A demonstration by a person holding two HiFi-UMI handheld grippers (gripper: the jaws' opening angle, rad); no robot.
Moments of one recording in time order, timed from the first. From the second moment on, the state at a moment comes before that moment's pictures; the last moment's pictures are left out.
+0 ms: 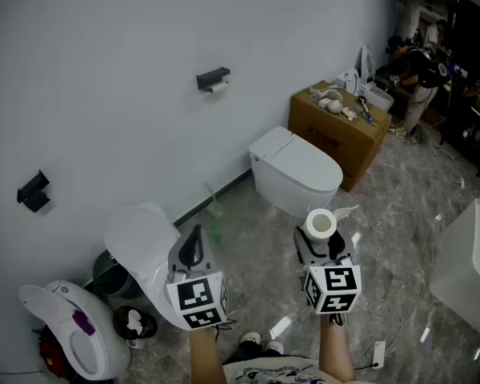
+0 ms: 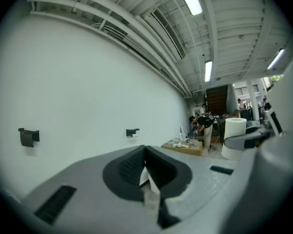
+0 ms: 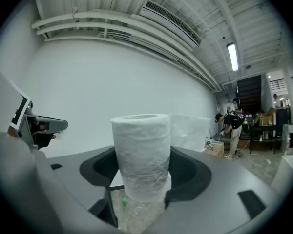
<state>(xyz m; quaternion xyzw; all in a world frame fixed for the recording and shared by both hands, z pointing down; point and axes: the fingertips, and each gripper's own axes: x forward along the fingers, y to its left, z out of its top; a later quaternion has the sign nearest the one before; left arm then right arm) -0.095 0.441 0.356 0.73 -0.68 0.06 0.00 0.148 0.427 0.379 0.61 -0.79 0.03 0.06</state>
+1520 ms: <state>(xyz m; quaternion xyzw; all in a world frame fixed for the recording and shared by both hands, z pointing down) -0.151 0.431 0.355 0.74 -0.67 0.06 -0.02 0.085 0.422 0.380 0.61 -0.79 0.03 0.04</state>
